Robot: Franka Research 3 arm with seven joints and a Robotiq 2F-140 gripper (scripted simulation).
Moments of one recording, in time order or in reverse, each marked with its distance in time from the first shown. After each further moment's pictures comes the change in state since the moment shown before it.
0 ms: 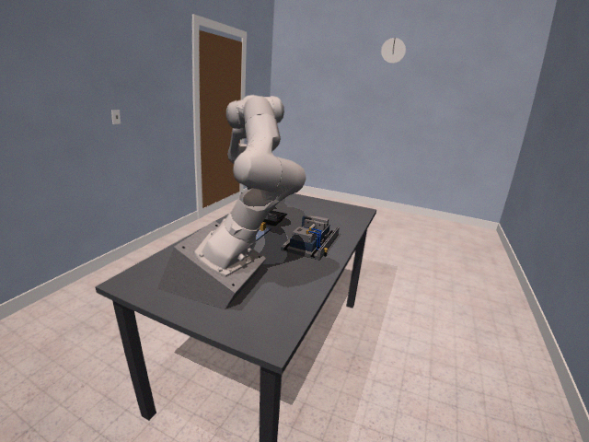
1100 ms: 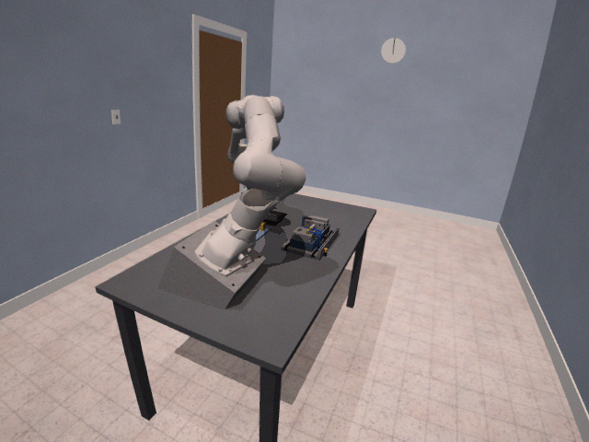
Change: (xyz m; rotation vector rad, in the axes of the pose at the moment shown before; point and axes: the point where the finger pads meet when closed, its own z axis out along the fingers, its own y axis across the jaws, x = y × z) arm 0.000 0.000 0.000 0.001 0.000 0.000
